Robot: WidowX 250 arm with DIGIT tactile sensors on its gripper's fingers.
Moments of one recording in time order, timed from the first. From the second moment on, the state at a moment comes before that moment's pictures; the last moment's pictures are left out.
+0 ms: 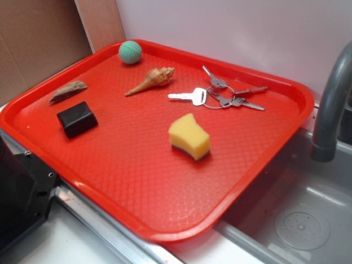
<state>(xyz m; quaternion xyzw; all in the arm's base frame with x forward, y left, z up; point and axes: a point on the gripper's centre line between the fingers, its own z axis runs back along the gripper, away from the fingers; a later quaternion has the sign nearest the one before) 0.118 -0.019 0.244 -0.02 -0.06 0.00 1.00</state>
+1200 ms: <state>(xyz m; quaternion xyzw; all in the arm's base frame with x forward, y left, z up) 0.179 -0.002 0.222 0.00 -0.04 0.04 1.00</state>
